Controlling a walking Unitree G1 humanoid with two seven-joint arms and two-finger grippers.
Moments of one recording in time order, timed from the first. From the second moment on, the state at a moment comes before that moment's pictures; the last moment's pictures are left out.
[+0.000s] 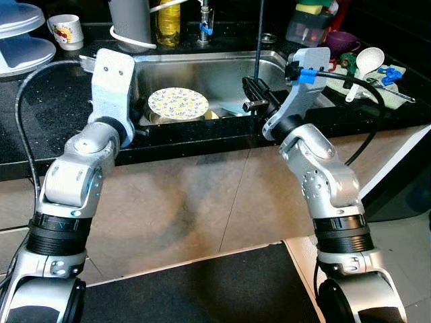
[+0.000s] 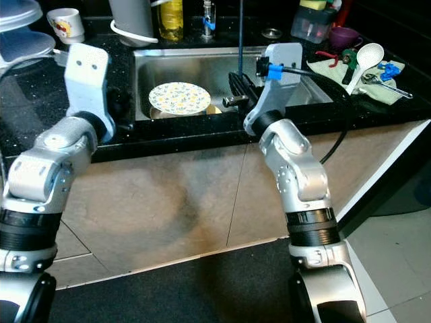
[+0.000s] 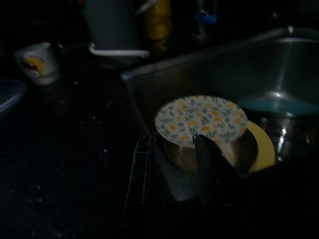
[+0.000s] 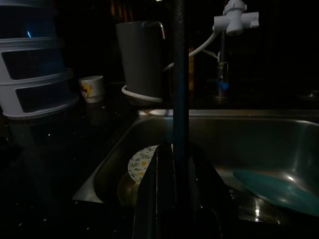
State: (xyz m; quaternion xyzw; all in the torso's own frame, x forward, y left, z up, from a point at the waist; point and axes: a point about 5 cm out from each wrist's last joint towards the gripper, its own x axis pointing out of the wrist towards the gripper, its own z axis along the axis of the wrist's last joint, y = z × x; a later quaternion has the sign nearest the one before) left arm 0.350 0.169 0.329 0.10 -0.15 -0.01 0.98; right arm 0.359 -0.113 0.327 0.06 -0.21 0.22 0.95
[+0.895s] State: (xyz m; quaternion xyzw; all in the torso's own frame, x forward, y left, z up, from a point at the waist) left arm 0.351 0.163 0.315 0.10 -0.17 0.00 0.98; right arm 0.365 -0.134 0.311 0.07 -0.20 0.16 0.96
